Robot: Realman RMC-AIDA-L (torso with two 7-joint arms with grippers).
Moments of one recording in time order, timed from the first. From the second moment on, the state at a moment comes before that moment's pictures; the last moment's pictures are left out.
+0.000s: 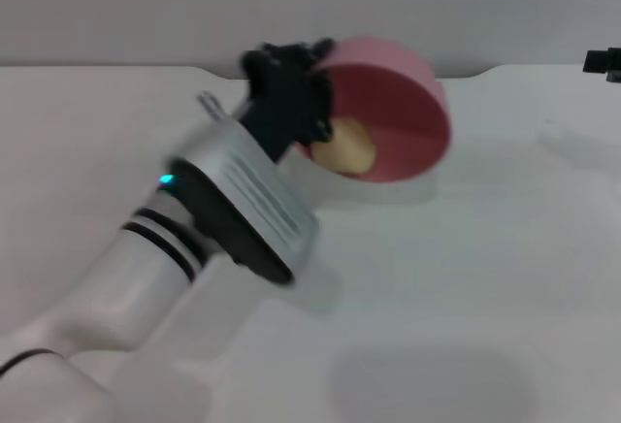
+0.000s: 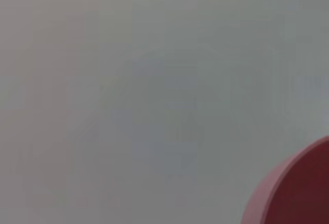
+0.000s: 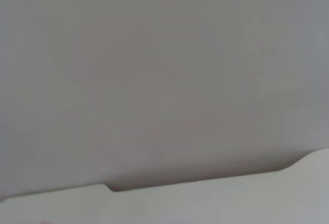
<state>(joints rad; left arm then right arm) -0.30 -2.07 2.32 1.01 2.49 -0.59 -2.08 0.59 2.08 -0.41 -1.14 -2.32 -1.50 2.37</state>
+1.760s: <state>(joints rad) -0.62 -2.03 1.12 1.15 2.50 1.21 -2.66 0.71 2.07 -1.06 -0.89 -2.33 -1.44 2.09</state>
